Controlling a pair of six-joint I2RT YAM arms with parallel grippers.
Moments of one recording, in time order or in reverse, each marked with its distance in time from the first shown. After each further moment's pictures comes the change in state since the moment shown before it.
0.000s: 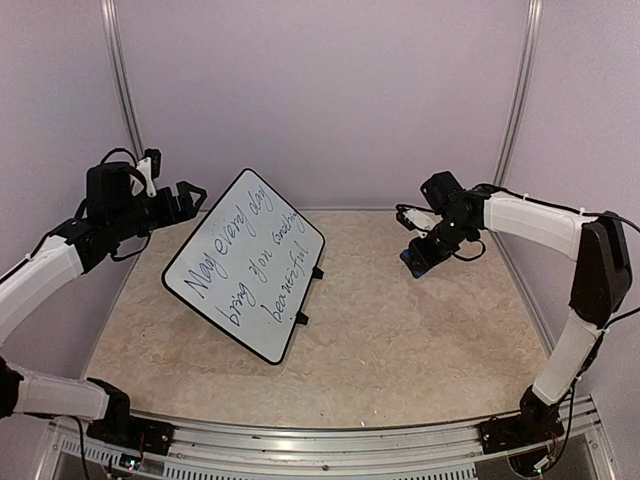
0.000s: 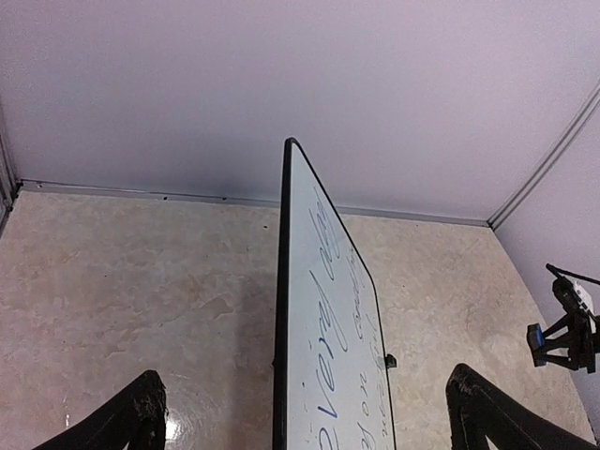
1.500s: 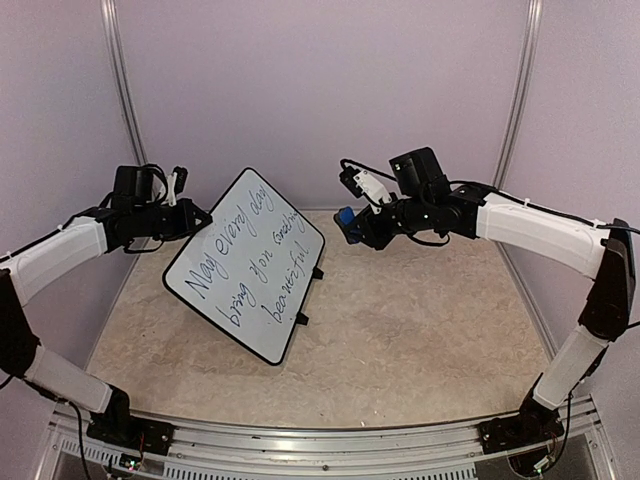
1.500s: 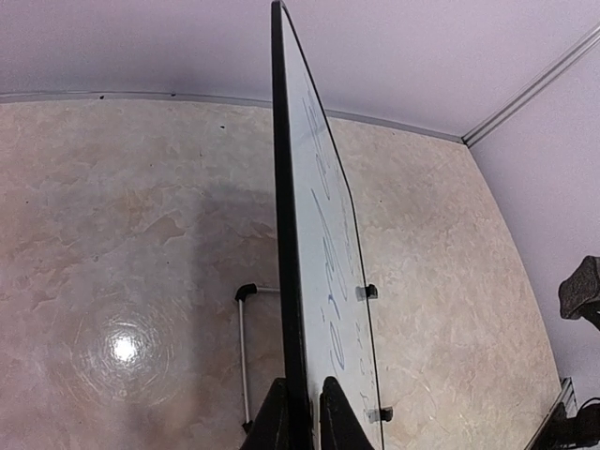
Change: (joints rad) left arm 0.061 0.237 0.092 -0.089 0.287 0.004; right arm 0.285 -0.081 0.057 0.378 -0.084 -0.038
